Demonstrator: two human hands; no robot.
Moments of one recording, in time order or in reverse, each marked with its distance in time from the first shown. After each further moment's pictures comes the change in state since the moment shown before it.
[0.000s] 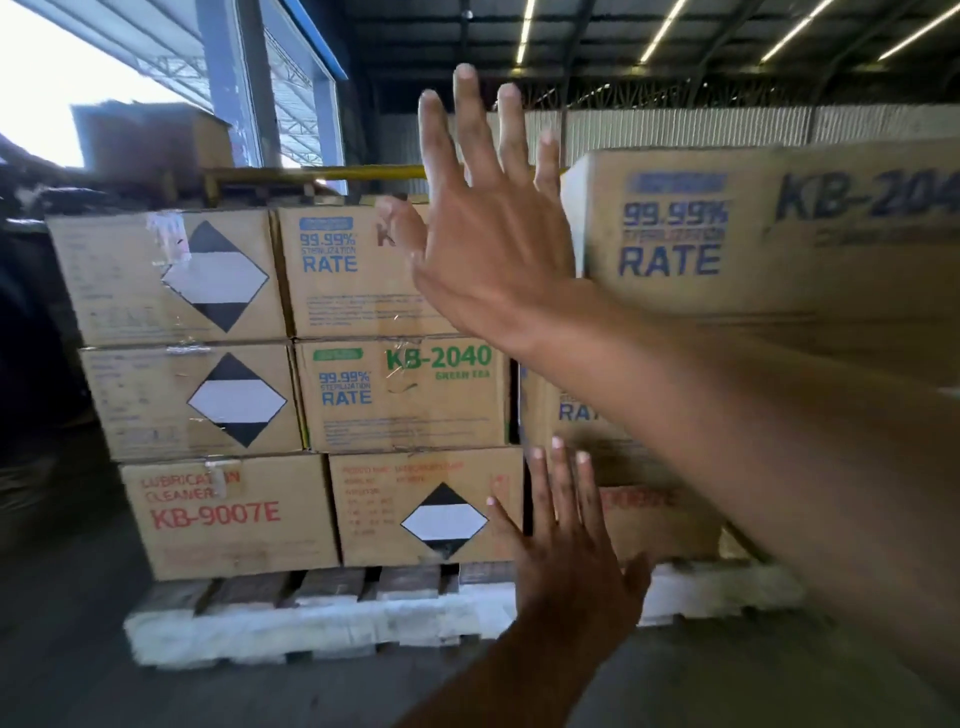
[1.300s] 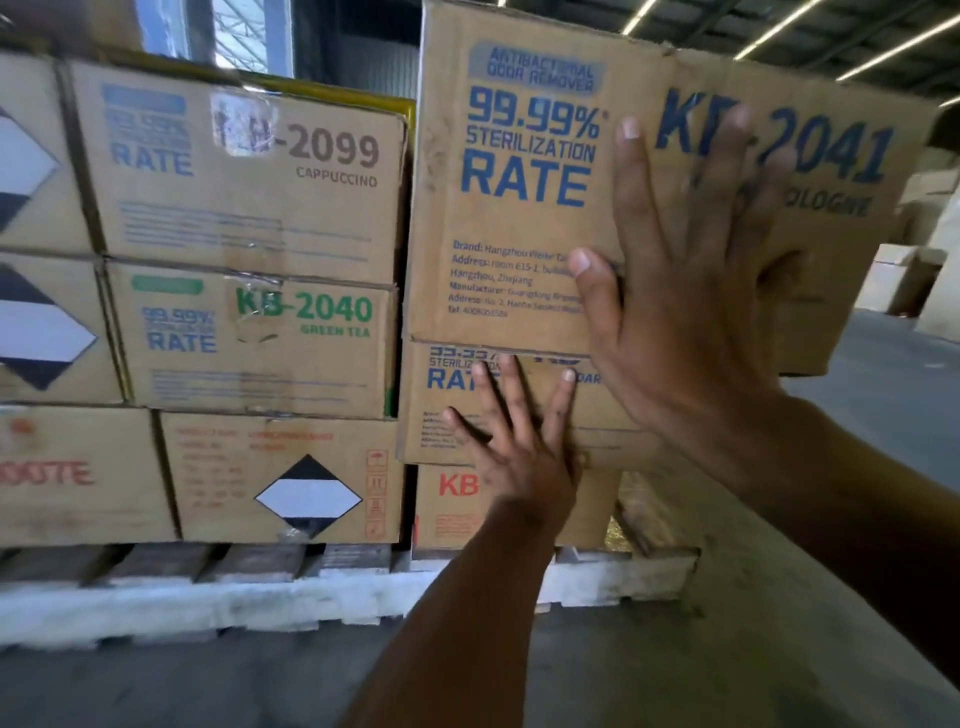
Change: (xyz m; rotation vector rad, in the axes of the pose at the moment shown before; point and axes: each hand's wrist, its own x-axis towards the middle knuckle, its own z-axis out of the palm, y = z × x) left_hand 0.135 0.089 0.057 0.025 0.211 -0.169; right_hand -0.098 0.189 0.012 -0.135 0.041 0.177
